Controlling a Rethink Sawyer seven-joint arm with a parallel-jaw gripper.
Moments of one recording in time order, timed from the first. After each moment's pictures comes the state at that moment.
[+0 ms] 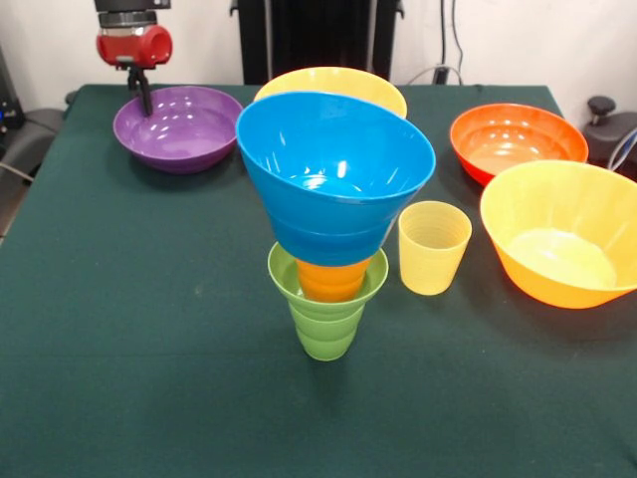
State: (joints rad) arm -1.38 -0.45 0.33 2.05 -0.90 -0.13 2.00
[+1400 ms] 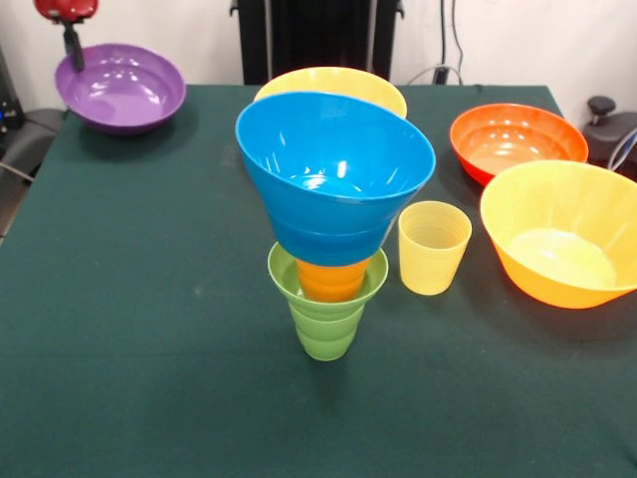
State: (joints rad) arm -1.79 -0.55 0.63 2.09 -0.86 0.21 2.00
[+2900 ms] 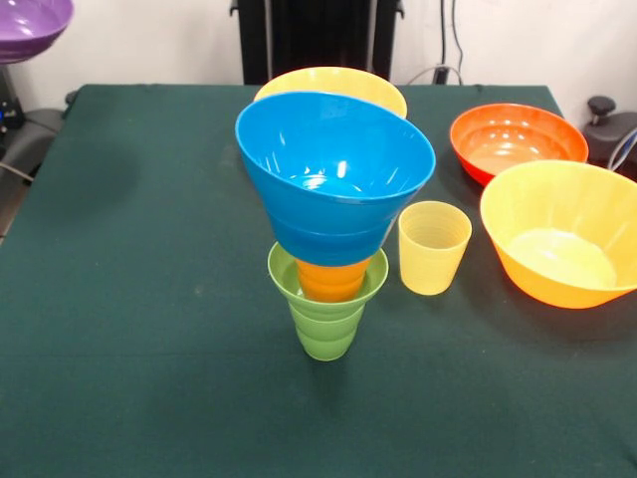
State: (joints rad) arm -1.95 -0.79 1.07 2.11 -0.57 0.37 2.00
